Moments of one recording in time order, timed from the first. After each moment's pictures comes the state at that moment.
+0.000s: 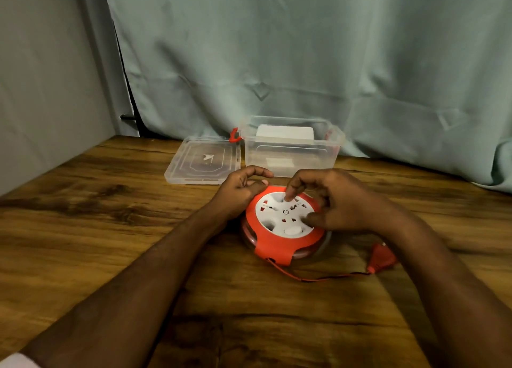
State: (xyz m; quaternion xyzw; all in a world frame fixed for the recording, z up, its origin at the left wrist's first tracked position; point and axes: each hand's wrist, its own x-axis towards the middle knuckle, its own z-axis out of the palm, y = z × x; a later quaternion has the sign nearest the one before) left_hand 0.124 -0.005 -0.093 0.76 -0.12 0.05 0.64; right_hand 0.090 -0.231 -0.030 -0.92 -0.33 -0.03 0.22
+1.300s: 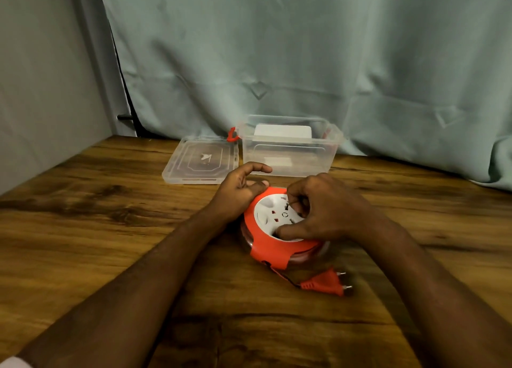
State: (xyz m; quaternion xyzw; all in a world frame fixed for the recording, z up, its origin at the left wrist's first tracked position) left_hand 0.125 -0.007 -0.099 0.73 -0.16 0.05 0.66; right_hand 0.078 -0.208 -0.040 -0.94 -0.30 -0.10 0.13
